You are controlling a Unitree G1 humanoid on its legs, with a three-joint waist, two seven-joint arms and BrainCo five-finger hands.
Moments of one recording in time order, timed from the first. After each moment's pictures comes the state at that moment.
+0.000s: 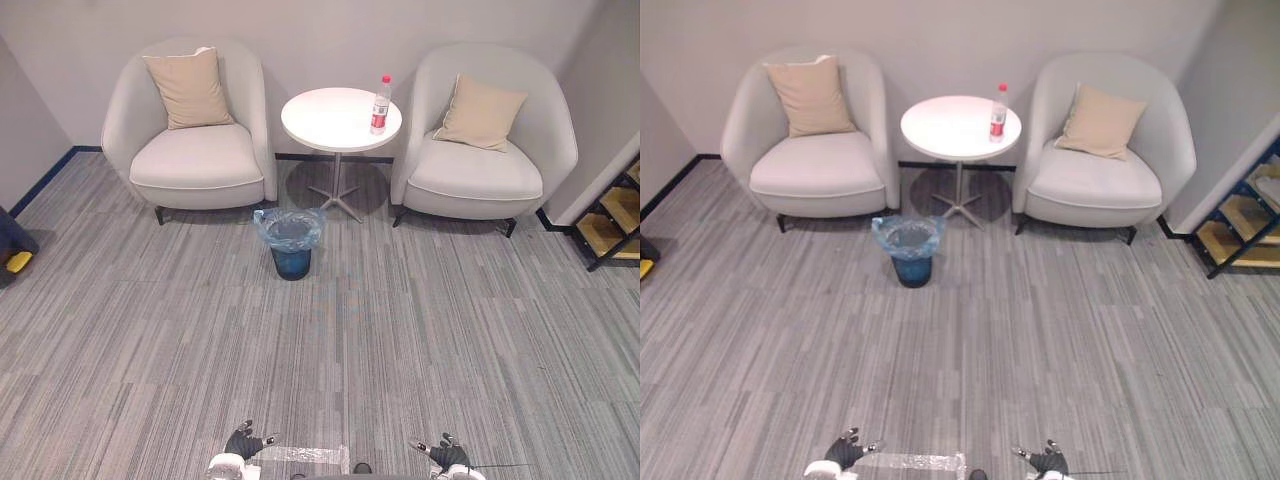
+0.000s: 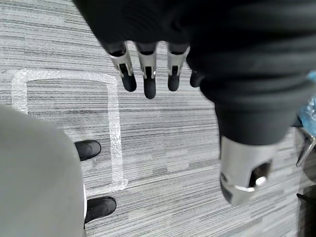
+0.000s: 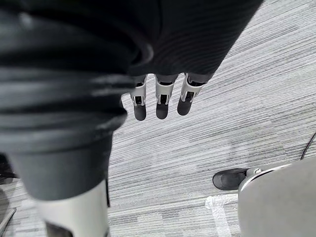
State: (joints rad) left arm 0.03 0.10 -0.05 1.13 0.00 -0.10 0.07; right arm 0.06 -0.06 -0.23 1.12 0.08 -0.10 -0.14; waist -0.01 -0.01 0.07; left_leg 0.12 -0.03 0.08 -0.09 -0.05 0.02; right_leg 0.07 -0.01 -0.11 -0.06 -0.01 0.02
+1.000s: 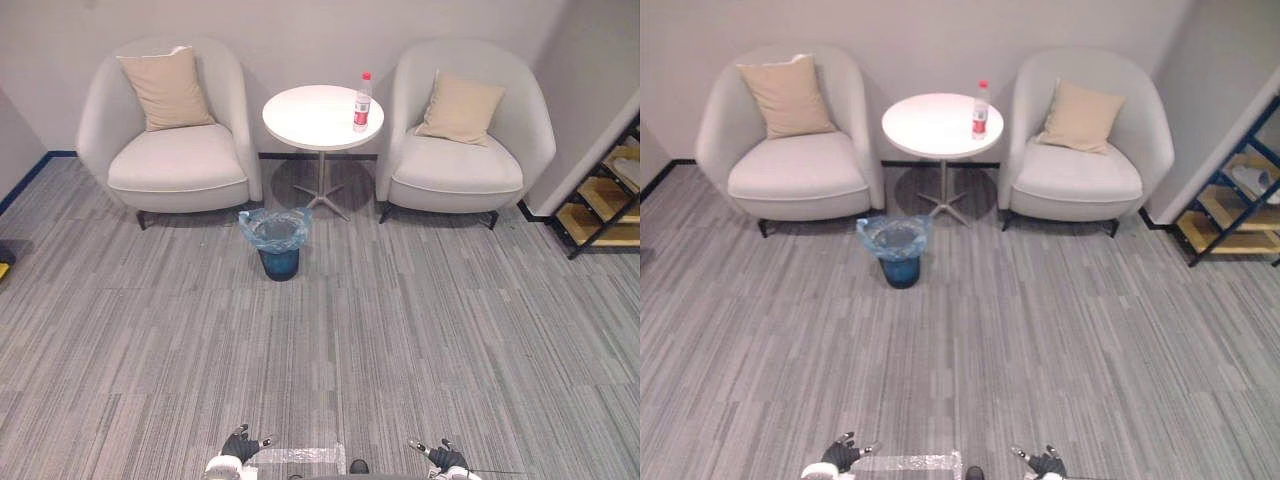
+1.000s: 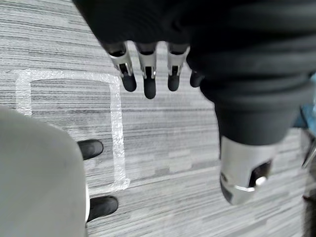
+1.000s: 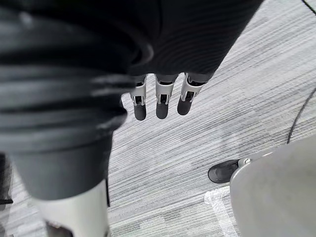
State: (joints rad) left arm 0.03 0.10 -0.02 1.14 0.02 -0.08 0.05; right arm 0.04 -0.04 -0.26 1.13 0.12 -0.08 -0.12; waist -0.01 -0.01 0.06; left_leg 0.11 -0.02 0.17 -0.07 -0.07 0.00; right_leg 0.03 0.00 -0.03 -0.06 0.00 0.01
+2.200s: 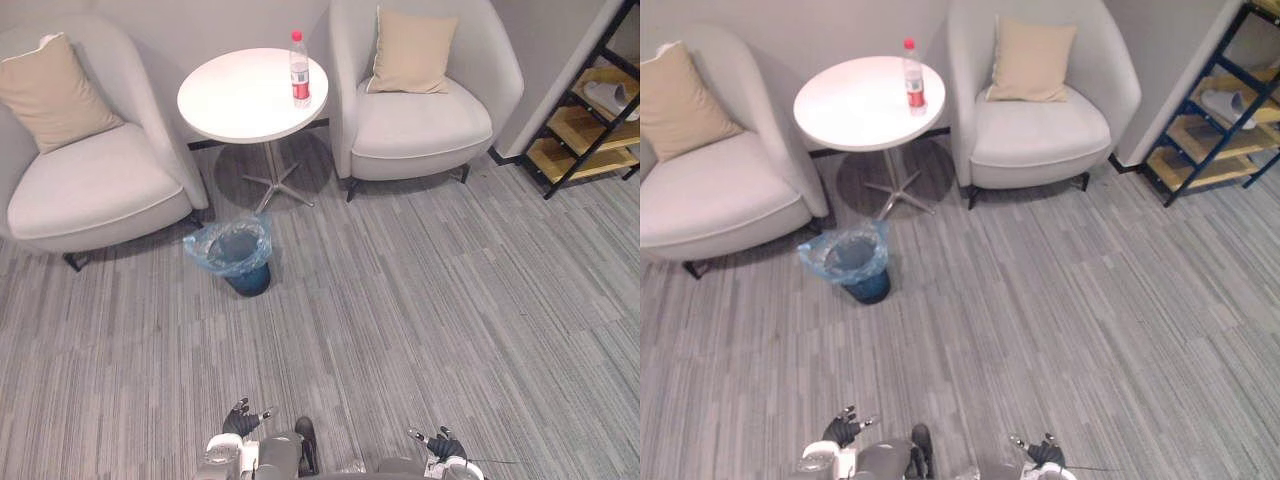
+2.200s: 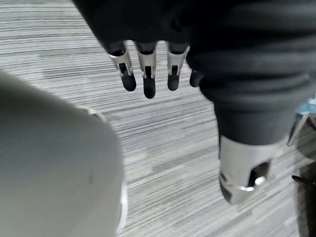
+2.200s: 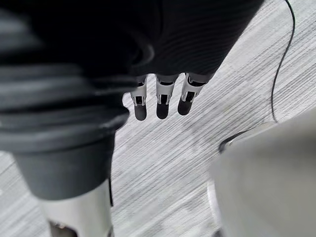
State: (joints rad) left arm 0.02 0.08 0.00 1.05 -0.04 -0.08 0.06; right arm 0.05 -0.04 -0.22 1.04 0.15 -0.09 -0.12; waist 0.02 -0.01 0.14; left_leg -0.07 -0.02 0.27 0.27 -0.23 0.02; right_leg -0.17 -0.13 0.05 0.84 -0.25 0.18
